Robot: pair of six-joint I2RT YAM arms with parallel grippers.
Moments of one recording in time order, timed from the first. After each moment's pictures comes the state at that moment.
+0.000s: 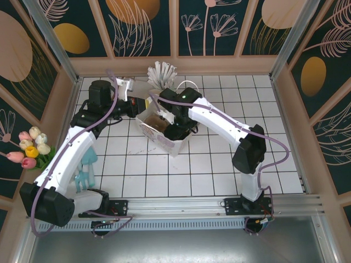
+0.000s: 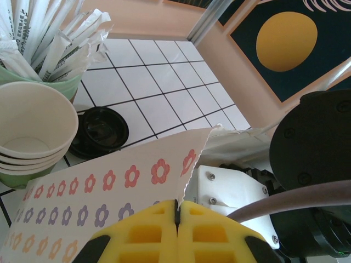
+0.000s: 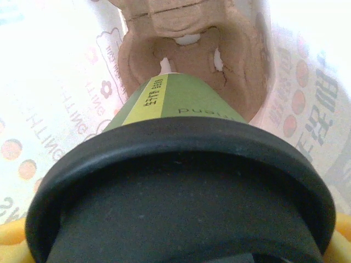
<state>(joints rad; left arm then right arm) -0.29 1.23 1.18 -0.43 0.62 -0.35 0.87 1.94 1.92 -1.43 -0.01 -0.01</state>
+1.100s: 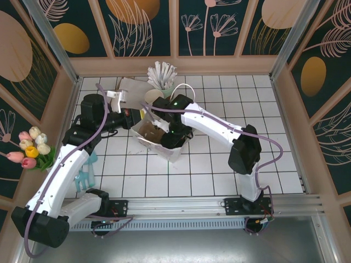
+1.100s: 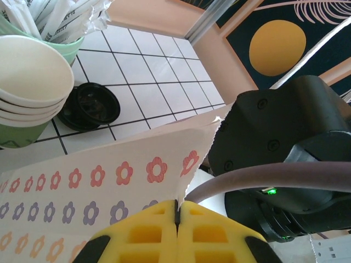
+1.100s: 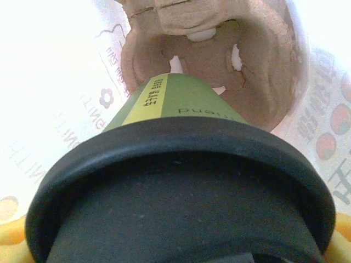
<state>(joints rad) -0.29 1.03 1.03 -0.46 0.61 -0.47 0.93 1.97 1.89 -1.43 -0.06 -0.04</state>
